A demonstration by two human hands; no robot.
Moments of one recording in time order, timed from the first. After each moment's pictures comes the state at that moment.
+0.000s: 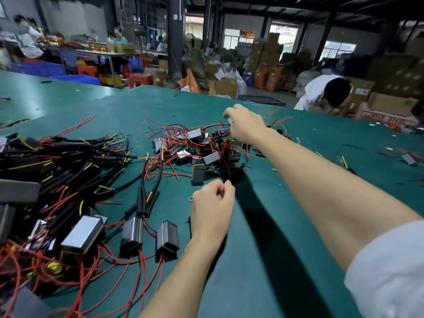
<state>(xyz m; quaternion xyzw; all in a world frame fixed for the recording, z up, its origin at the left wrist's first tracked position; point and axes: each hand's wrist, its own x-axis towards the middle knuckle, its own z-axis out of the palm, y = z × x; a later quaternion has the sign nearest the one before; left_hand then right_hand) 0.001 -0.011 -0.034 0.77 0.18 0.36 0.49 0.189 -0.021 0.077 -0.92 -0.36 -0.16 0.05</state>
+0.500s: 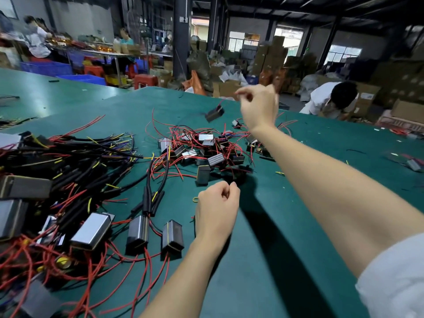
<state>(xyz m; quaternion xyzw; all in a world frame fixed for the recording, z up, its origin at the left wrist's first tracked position) 0.003 -0.009 -0.035 0.78 0.18 0.35 0.49 0.172 -0.019 0.102 -0.84 -0.25 -0.33 0.35</state>
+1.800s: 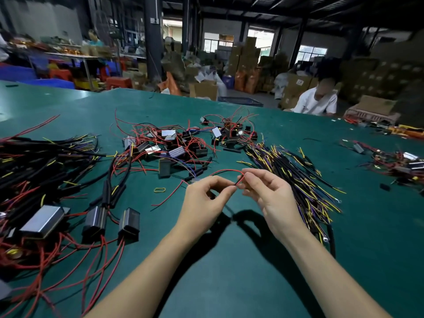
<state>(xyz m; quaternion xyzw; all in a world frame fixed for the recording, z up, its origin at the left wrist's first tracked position) -0.013 -0.062 -0.018 0.77 -0.02 0.29 0.56 0.040 -0.197 -0.004 -0.59 -0.21 0.04 0.78</state>
